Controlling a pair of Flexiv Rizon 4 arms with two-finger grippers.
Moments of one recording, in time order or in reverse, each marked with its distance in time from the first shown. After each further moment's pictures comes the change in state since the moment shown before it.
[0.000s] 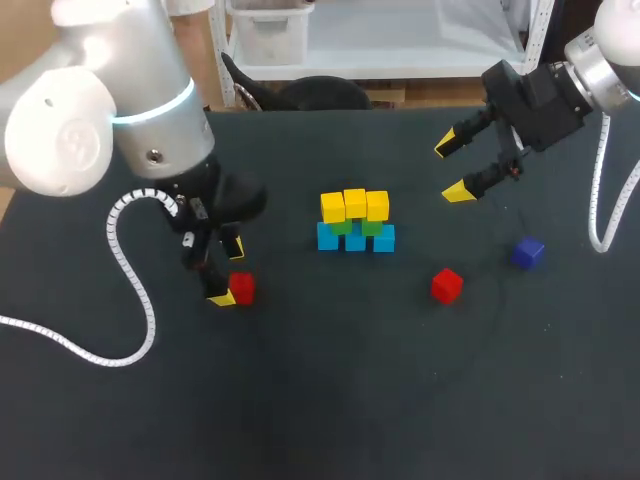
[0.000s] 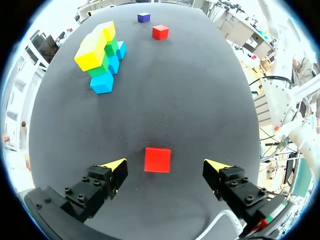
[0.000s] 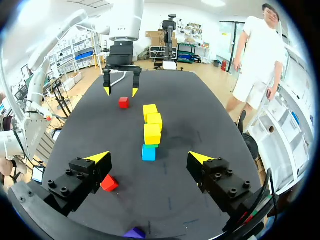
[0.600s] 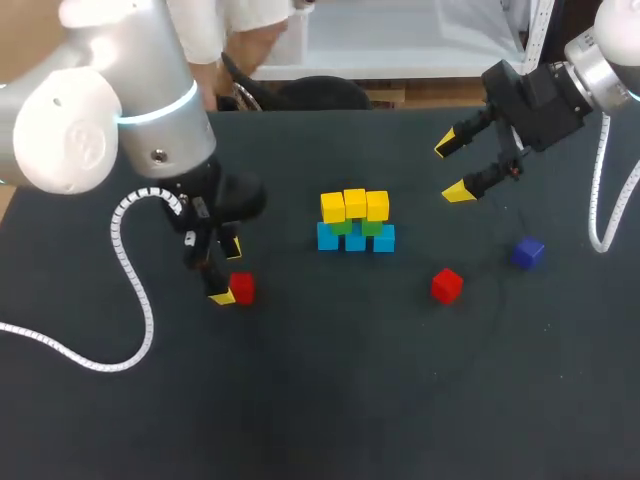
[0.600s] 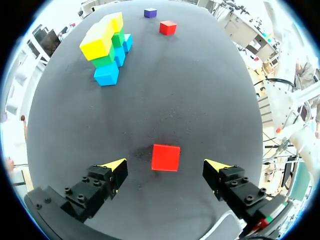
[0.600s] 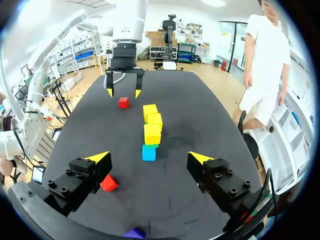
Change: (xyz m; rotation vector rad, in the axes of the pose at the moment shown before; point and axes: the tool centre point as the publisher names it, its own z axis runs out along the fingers) left arm 0.006 0.011 0.009 0.009 0.013 -0.038; right arm 0.000 0.000 0.000 0.000 0.000 0.000
